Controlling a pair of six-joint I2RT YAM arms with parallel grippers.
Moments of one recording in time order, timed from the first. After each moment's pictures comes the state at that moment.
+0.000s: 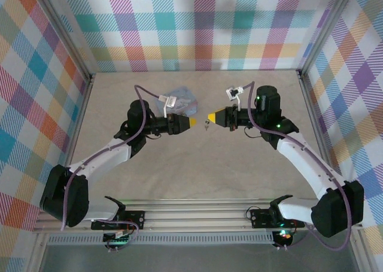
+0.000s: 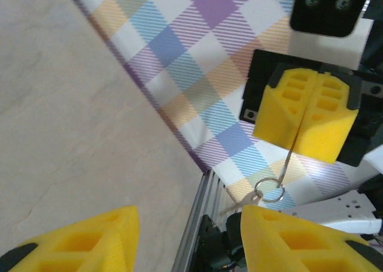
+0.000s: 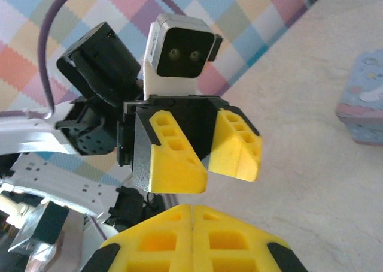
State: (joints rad) left arm -0.48 1.33 0.82 0.39 0.88 -0.76; right arm 0.40 1.22 1.03 -0.13 -0.99 0.41
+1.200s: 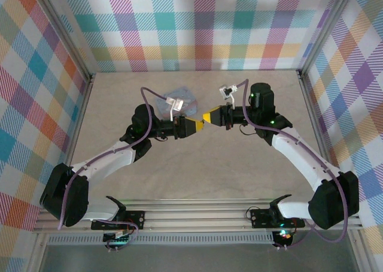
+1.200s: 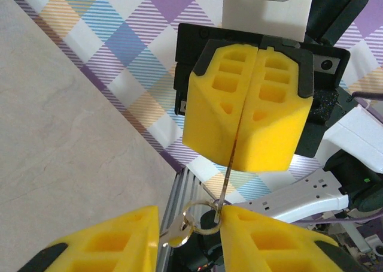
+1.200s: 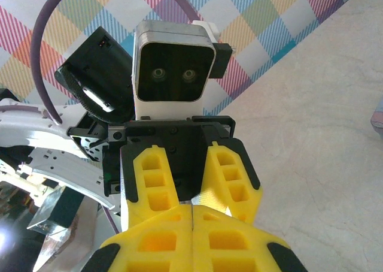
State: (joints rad) left arm -0.56 1.34 0.80 0.51 0.87 -0.80; right arm 0.43 1.29 1.05 -0.07 -1.04 0.42
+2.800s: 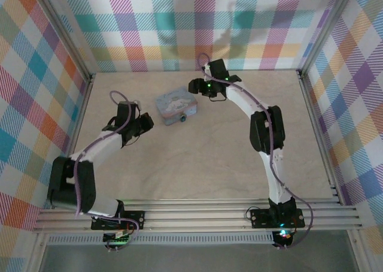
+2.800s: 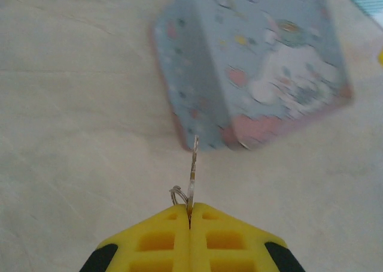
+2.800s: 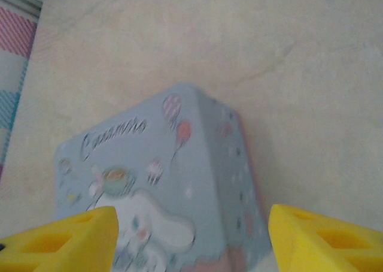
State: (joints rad) left arm -0.17 1.47 0.87 -0.17 0.17 -0.60; right arm 0.43 2.38 2.14 -0.54 -0.37 0.45
